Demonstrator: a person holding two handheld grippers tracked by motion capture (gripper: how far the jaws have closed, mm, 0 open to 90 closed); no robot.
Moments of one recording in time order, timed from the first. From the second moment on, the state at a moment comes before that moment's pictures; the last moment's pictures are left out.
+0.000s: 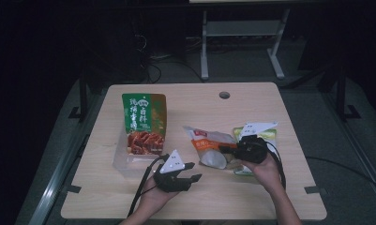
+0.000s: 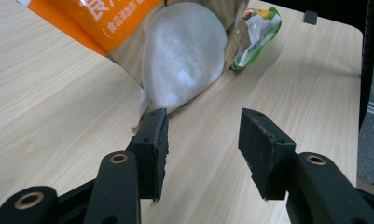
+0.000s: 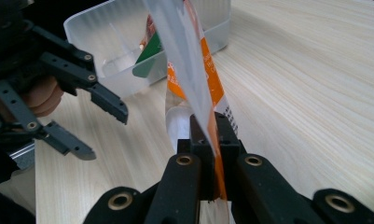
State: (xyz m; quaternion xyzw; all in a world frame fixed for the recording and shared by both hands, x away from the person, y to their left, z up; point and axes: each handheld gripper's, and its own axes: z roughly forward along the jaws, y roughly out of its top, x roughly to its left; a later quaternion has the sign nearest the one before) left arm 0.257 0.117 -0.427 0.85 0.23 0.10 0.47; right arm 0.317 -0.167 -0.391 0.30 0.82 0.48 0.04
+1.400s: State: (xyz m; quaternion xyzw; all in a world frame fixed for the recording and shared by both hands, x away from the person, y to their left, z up) left arm 0.252 0.121 -0.434 0.85 0.23 0.10 0.46; right arm 0.335 -0.143 -0.400 0.29 0.88 0.37 0.02
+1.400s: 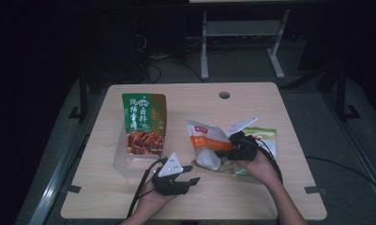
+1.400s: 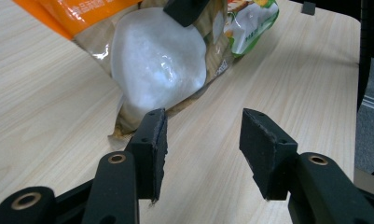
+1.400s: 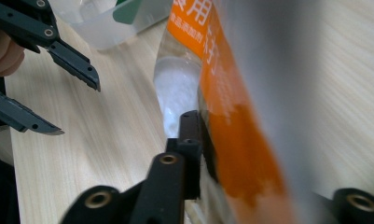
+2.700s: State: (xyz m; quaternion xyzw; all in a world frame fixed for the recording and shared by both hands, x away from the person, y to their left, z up) left arm 0.247 0.119 -0.438 0.86 0.22 0.09 0.46; right arm 0.405 -0.088 -0.344 0.28 0.85 0.45 0.05
